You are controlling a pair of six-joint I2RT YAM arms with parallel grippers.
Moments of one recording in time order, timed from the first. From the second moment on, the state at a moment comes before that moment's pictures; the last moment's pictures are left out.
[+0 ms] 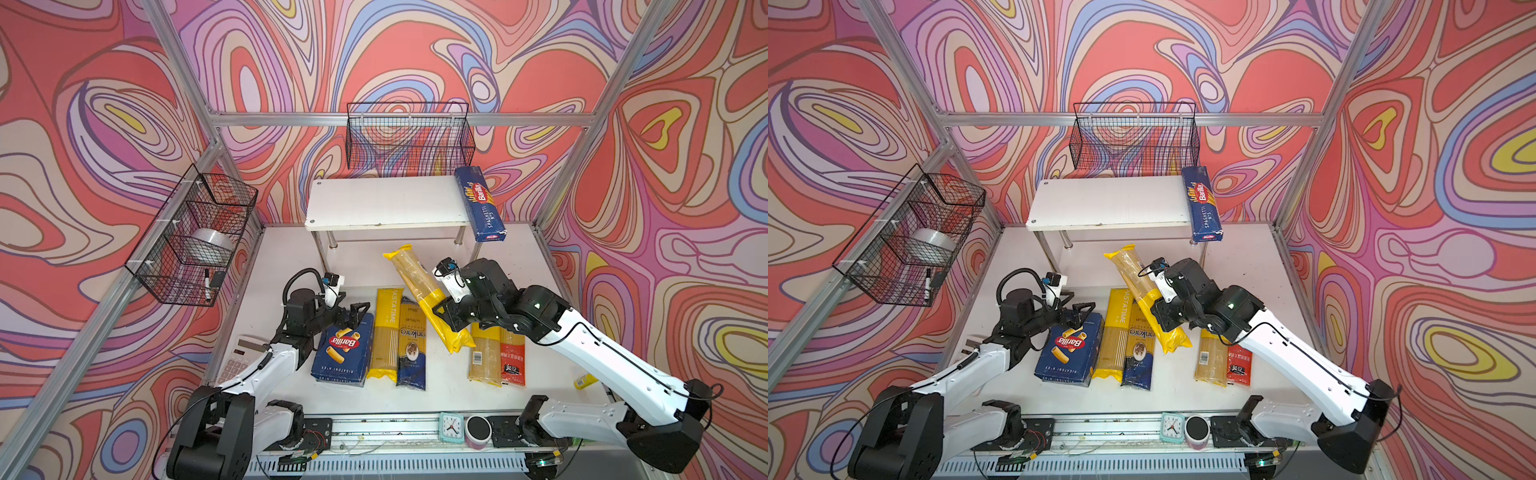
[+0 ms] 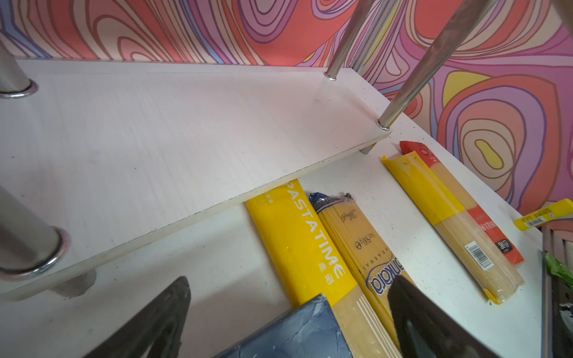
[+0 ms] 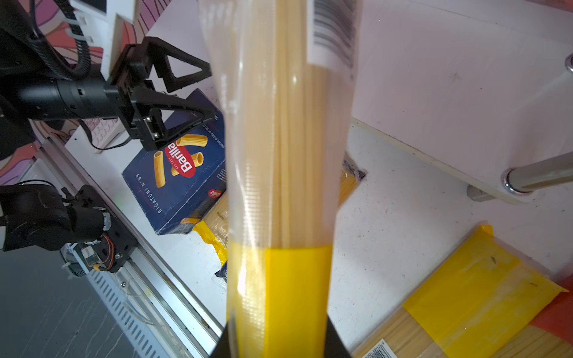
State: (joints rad) left arm -0.19 1.17 0.41 0.36 0.54 -0.15; right arm 0.78 1.19 1.28 -0.90 -0.07 0.24
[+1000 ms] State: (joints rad) left arm -0.19 1.24 0.40 0.42 0.58 -0.15; right arm 0.78 1.33 1.69 -1.02 0.16 0.25
